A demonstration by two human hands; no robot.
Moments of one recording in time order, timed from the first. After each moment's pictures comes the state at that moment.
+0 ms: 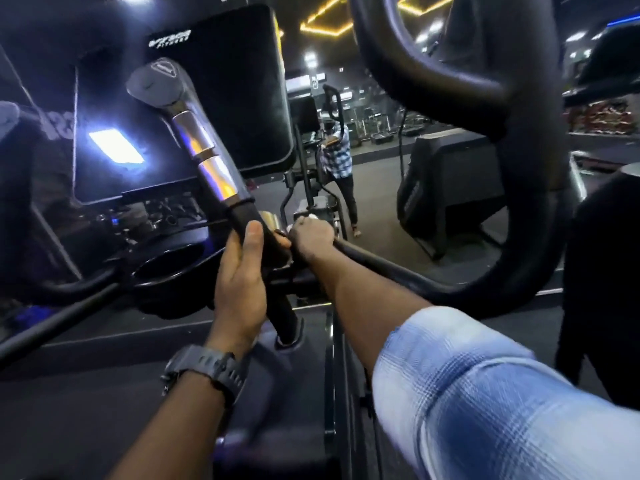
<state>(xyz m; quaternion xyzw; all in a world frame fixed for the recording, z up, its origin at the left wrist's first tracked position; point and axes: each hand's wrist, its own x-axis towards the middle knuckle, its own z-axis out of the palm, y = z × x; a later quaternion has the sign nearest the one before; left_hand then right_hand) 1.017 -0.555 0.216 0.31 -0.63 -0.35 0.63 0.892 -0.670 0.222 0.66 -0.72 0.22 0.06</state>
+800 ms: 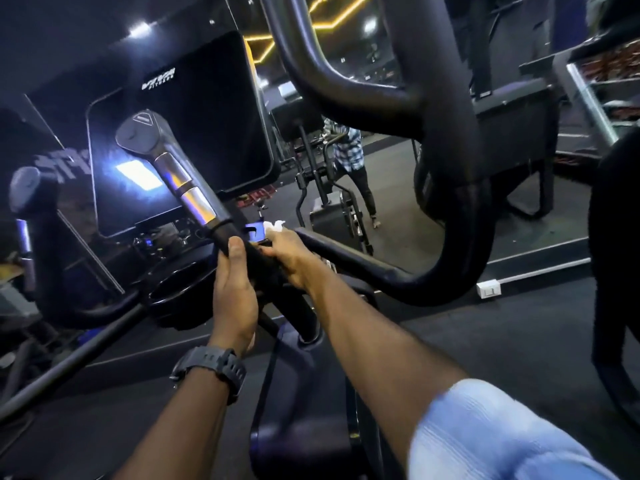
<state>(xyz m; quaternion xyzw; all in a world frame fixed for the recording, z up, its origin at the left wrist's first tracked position) 1.008 -0.538 0.220 0.38 -0.59 -0.37 0.61 0.920 -0.635 0.220 0.41 -0.33 0.59 -0.62</state>
